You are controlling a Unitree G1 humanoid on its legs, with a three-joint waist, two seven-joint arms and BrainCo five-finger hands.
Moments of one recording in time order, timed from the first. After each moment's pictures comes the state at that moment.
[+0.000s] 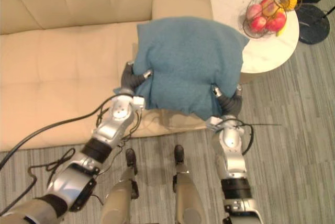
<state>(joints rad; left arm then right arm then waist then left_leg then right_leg) -0.62 0.12 -0.35 0.42 -0.28 -0.15 0.35 -0.20 -0.19 -0.04 0.02 0.35 -0.19 -0.28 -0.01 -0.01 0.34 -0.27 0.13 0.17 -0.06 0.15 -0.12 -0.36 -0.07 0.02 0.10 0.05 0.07</state>
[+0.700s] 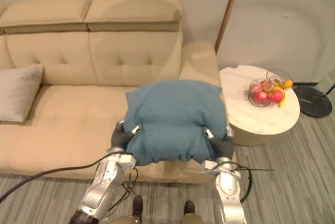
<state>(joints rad) 0.11 0.10 -0.32 -0.03 -0.32 -0.19 0.24 0.21 -0.09 0.05 -0.14 0.20 -0.22 -0.17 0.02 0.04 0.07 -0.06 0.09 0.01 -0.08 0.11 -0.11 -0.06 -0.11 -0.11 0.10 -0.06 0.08</state>
